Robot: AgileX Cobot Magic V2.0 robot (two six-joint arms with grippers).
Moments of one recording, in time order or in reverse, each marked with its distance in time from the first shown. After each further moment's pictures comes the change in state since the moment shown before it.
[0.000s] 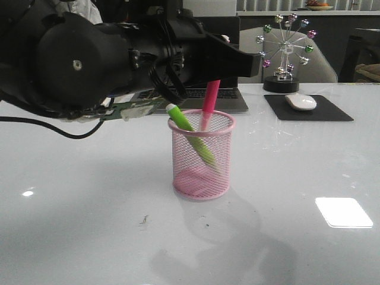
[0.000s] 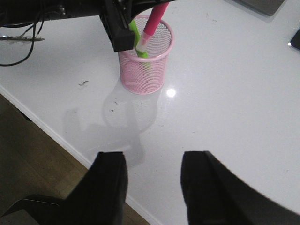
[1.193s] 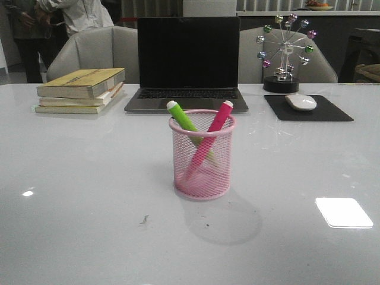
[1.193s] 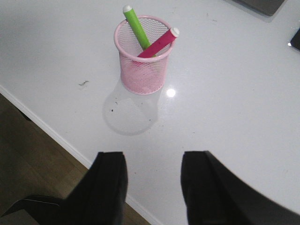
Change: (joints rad) left arm 0.019 -0.820 0.031 0.158 1.381 0.000; right arm 0.000 0.000 0.000 0.000 0.000 0.000
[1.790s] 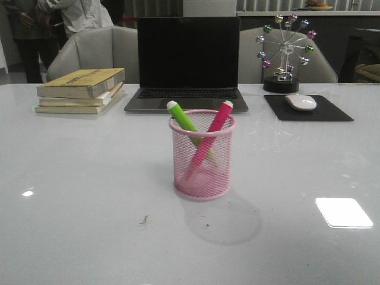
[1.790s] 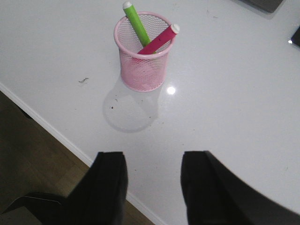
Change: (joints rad) left arm 0.025 -0.453 0.350 0.039 0.107 -0.043; right arm 0.000 0.000 0.000 0.001 0.010 0.000
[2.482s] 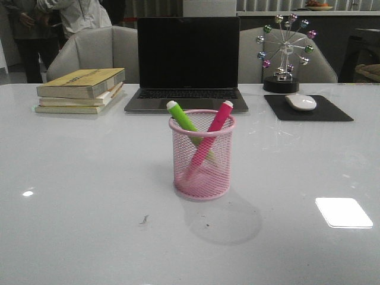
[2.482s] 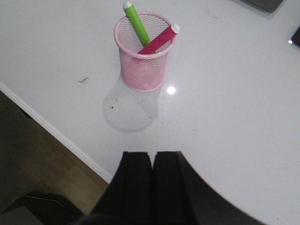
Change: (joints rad) left arm 0.068 -0.007 0.006 0.020 0.000 -0.099; right arm 0.000 0.000 0.000 0.000 0.000 0.000
